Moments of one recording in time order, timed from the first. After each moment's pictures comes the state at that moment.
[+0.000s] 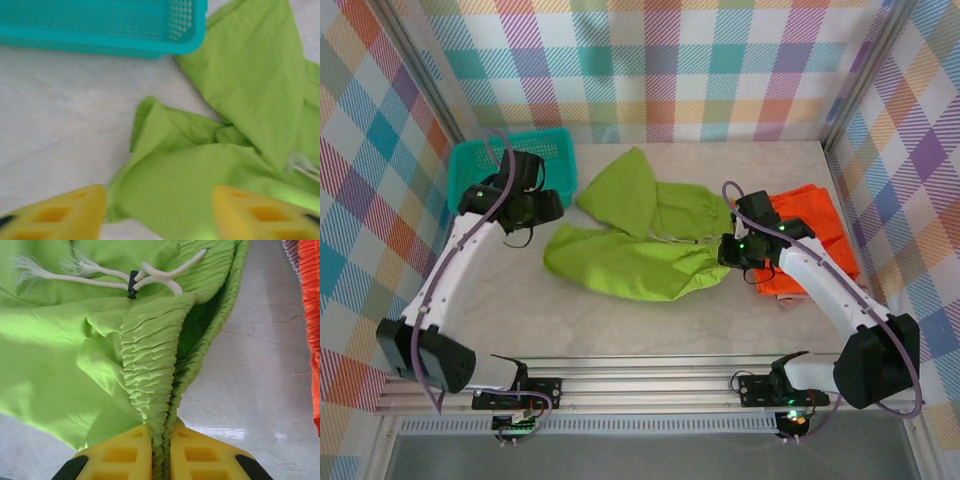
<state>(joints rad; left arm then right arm) -0.24 1.40 1.44 -1.01 -0.09 -0.50 0.36 1.29 1.05 -0.90 -0.14 0.46</state>
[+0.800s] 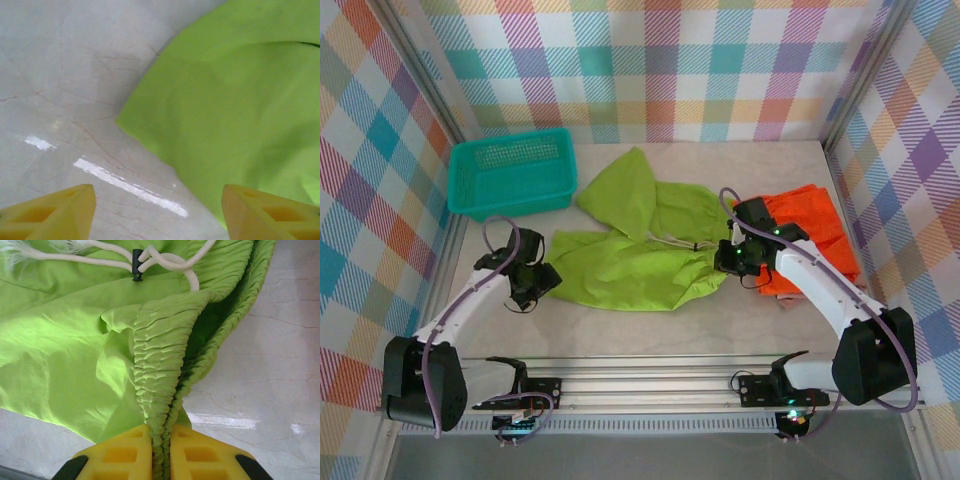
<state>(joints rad) -0.17 1.19 0.72 -0.78 -0.03 -0.83 0.36 1.30 0.98 -0.84 -0.21 0.48</state>
